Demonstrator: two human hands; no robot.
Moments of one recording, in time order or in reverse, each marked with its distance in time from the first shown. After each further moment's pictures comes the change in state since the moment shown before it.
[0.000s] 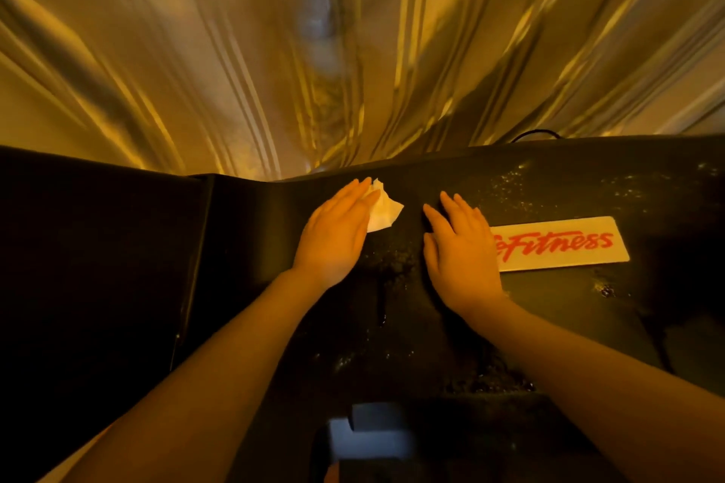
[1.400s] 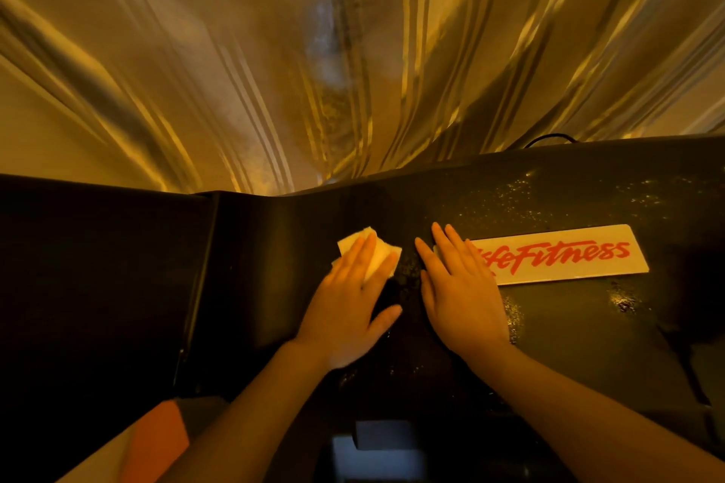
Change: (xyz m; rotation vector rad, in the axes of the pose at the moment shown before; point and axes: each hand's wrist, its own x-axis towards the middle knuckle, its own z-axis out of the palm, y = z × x) left_hand -0.064 0.017 0.024 0.204 -0.222 0.048; right_hand -0.027 0.002 0.015 -0.043 -0.030 -0.106
